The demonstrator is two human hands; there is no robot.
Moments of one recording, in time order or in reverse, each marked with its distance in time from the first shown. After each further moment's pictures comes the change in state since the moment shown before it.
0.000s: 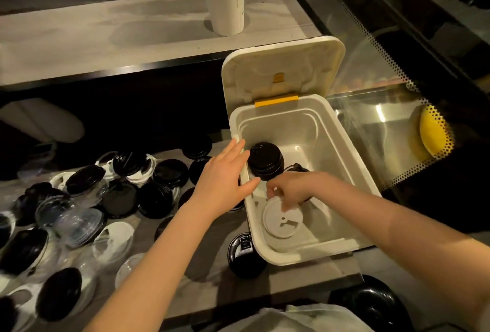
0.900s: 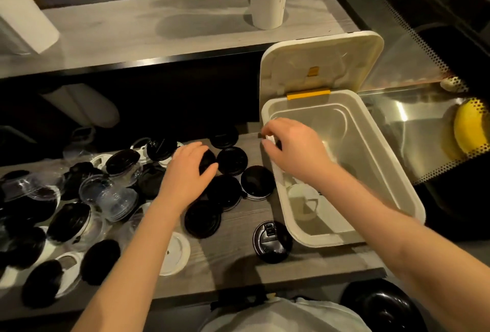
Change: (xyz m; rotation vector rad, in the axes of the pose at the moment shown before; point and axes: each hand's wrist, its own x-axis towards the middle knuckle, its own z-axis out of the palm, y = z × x) left_hand -0.065 -0.092 -0.030 -0.072 0.166 -0.286; right_hand -0.055 -0.105 -0.026 0.061 1.041 -0.226
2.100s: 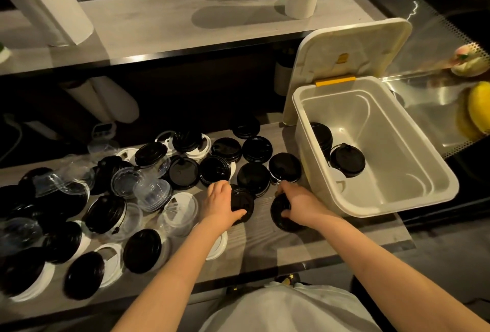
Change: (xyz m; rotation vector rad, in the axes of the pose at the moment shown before) left_hand -0.052 -0.071 0.075 0.047 -0.312 -0.095; right_hand -0.073 -0.025 0.138 0.069 -0.546 0.430
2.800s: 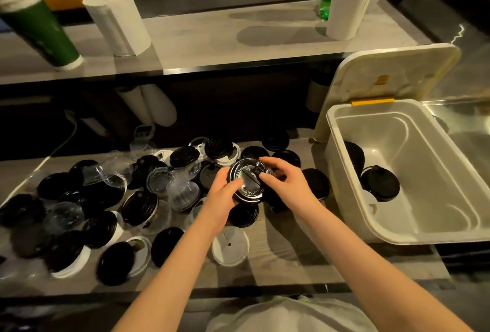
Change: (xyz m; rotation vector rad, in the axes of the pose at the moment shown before) left_hand -0.037 0.000 -0.078 -1.480 0.160 -0.092; right_hand 0.012 -0.100 -0.027 0.830 0.278 -0.336
